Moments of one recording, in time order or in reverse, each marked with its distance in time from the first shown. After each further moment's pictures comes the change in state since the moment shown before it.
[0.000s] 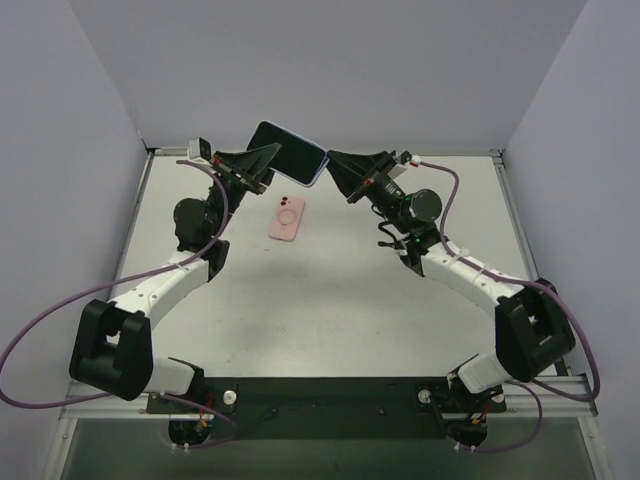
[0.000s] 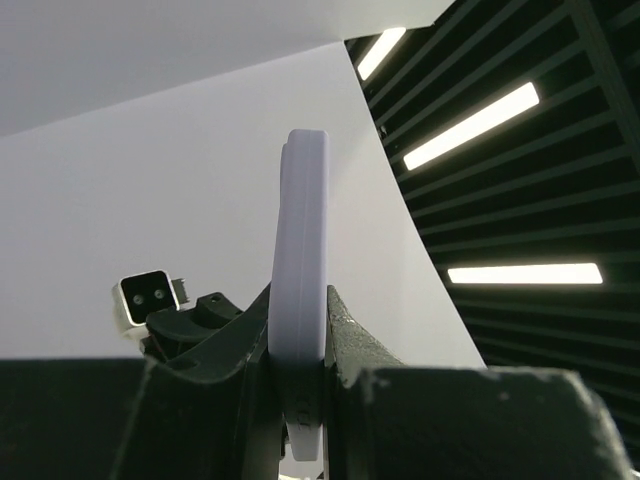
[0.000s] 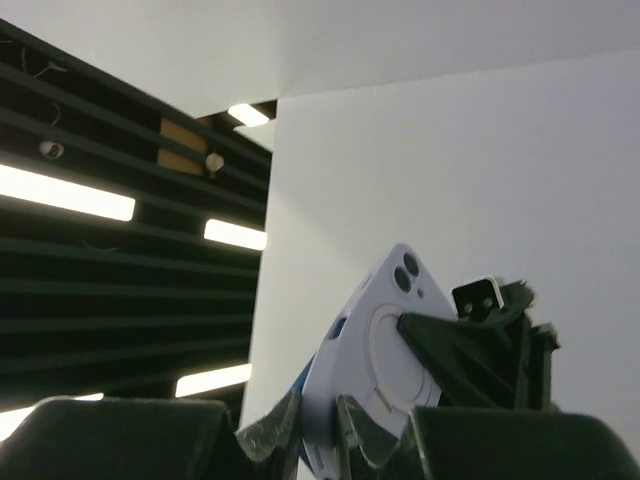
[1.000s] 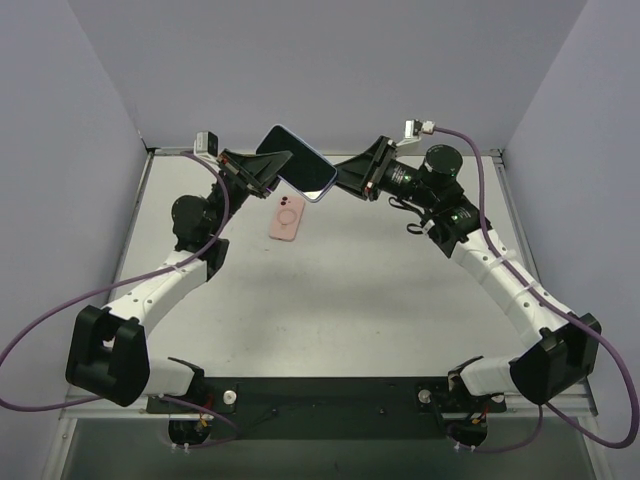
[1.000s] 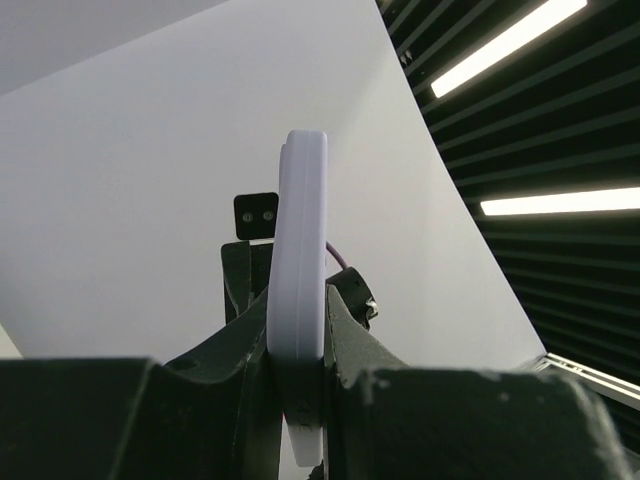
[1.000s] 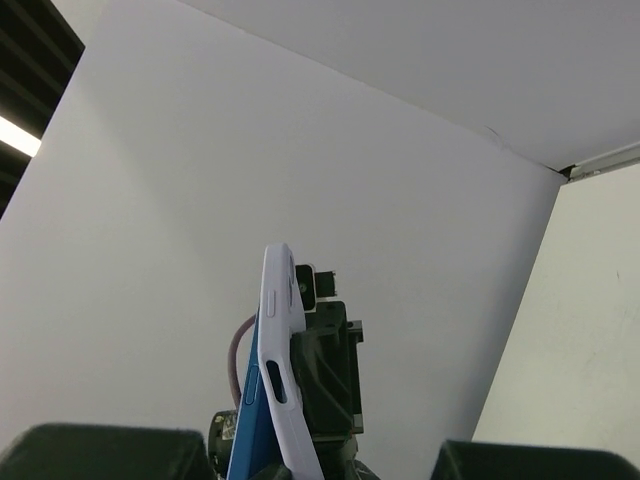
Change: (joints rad) left arm -0.034 -0.033 0.030 -0.061 0.156 0.107; right arm -0.067 -0.186 0.298 -0.964 -0.333 -0.774
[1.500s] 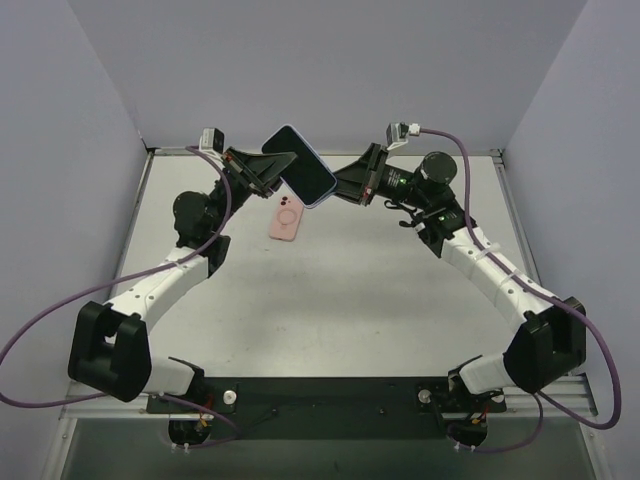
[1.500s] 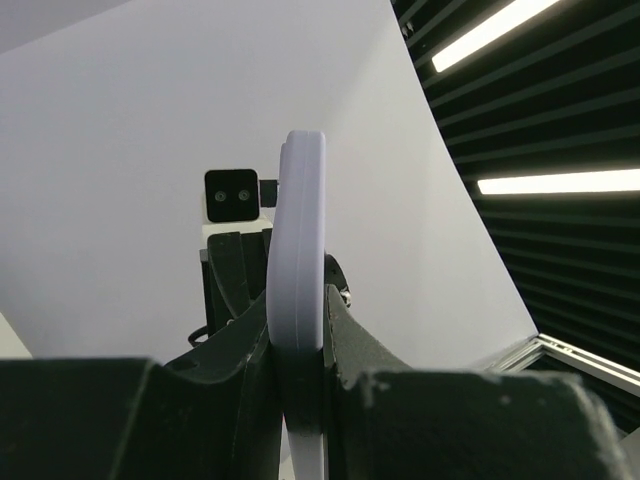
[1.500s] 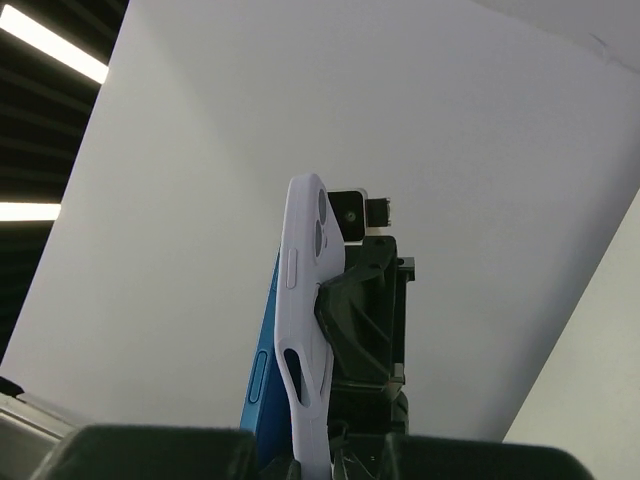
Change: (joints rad) left arm -0.003 0.021 0.031 -0.016 0.070 -0.013; right arm -0.006 0.053 -0.066 0.250 -0.196 0.109
